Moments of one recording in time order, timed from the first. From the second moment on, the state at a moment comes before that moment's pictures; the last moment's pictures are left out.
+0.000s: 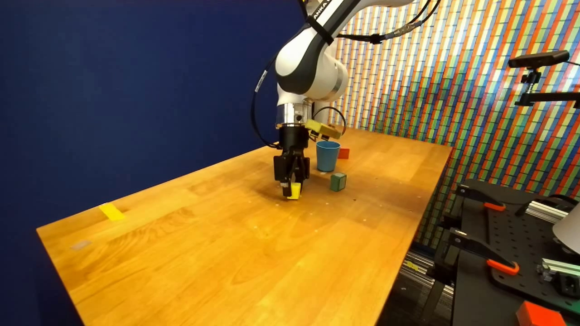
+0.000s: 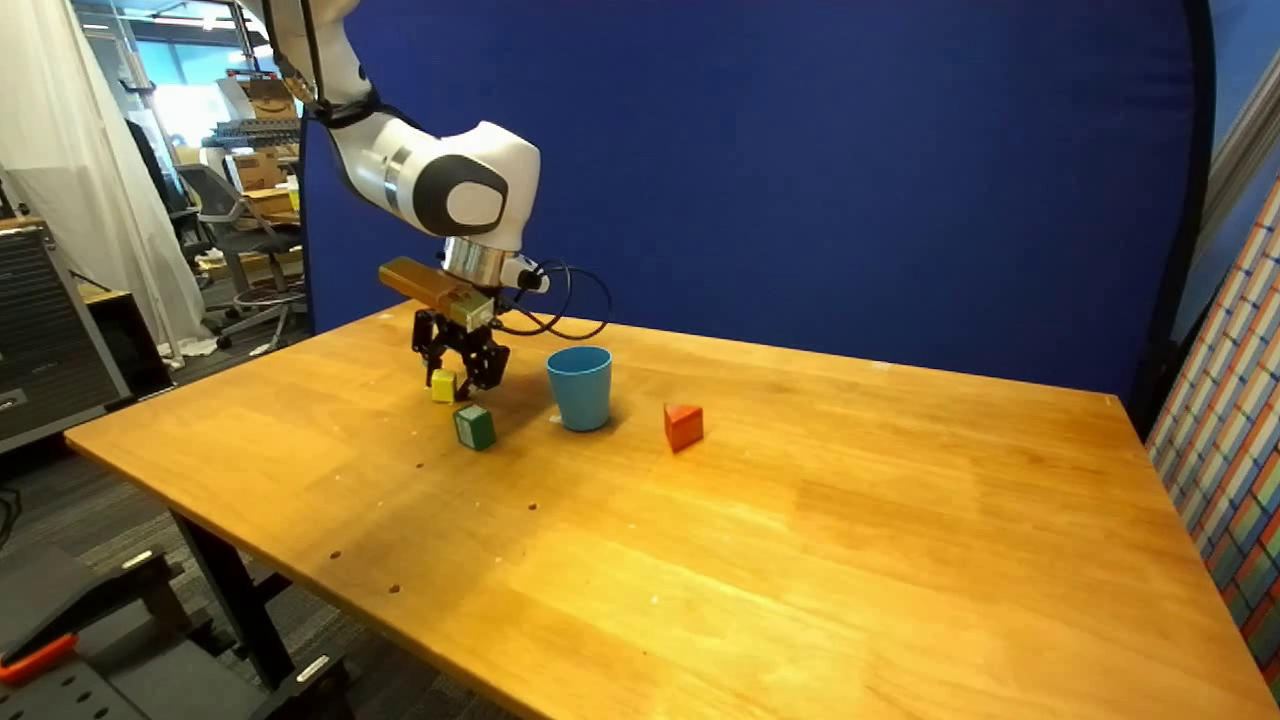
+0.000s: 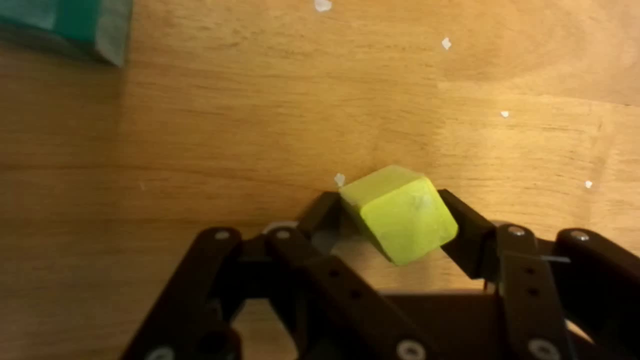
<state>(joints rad) 0.01 0.71 0.18 -1.85 0.31 2.33 -0.20</state>
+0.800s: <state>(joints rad) -0.05 0.52 0.18 -1.88 0.38 2.33 -0.17</state>
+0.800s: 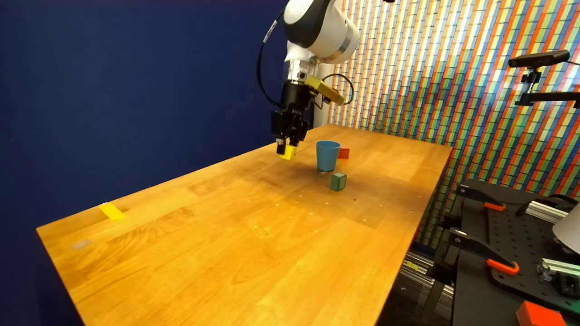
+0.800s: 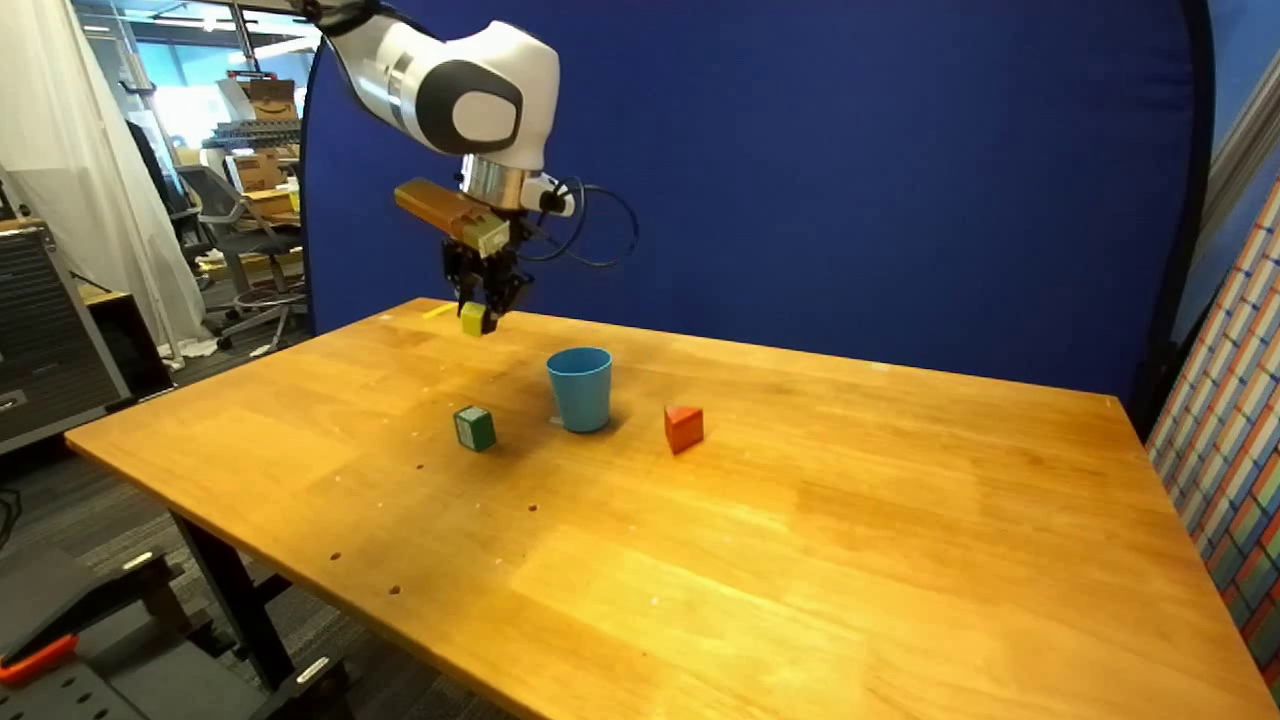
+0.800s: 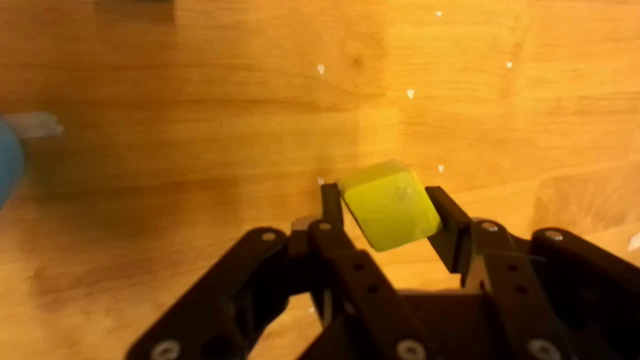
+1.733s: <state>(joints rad) -0.15 0.36 0.02 -2.00 0.46 2.41 -0.08</state>
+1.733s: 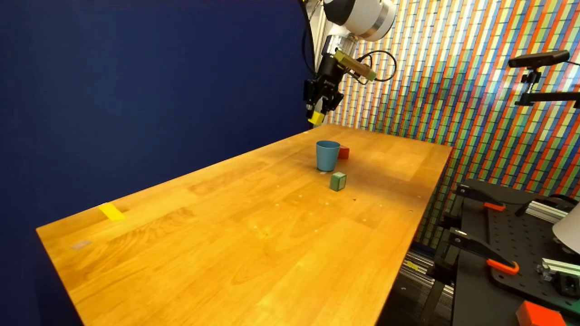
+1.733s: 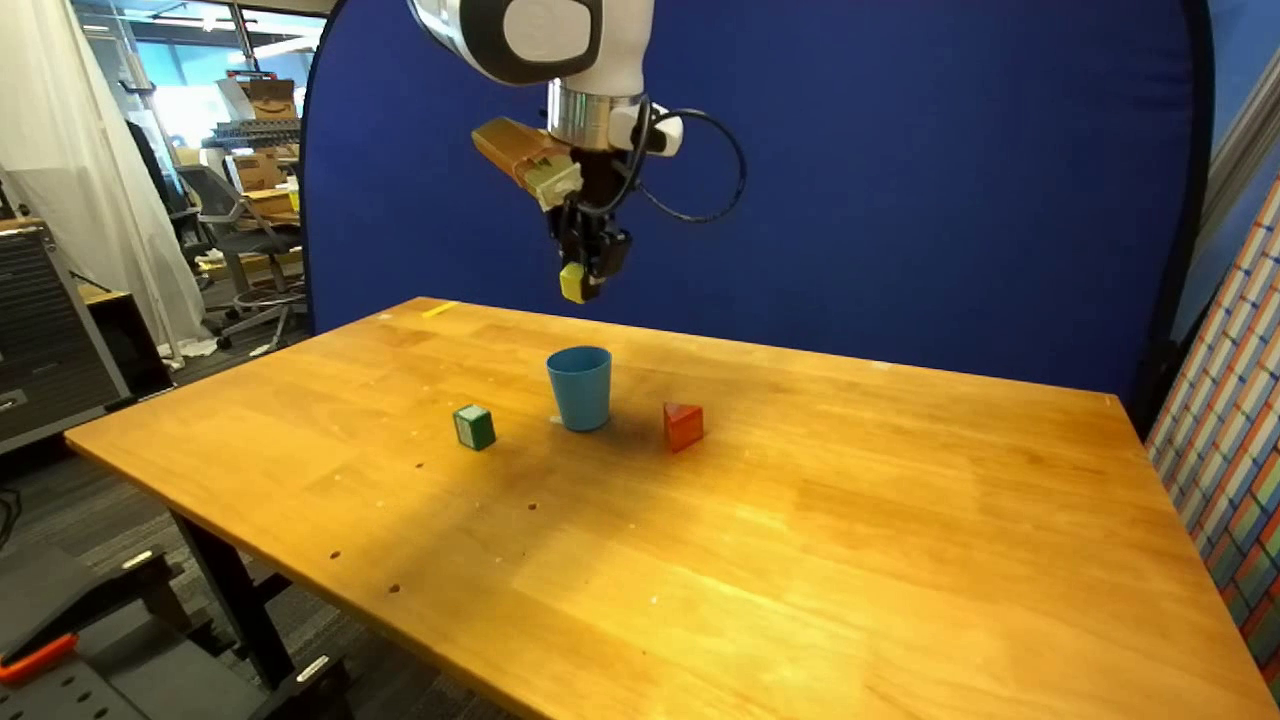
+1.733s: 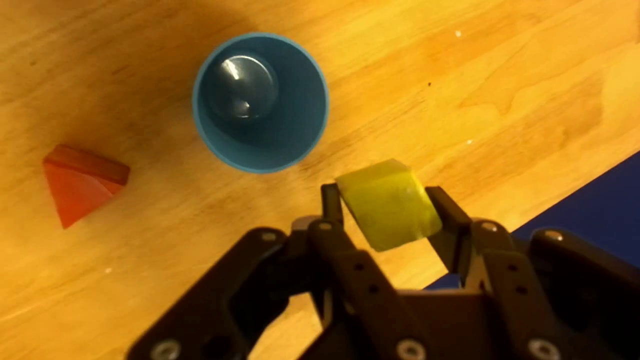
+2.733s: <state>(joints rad) -0.20 0.45 0.03 -2.02 0.58 2.39 -0.10</state>
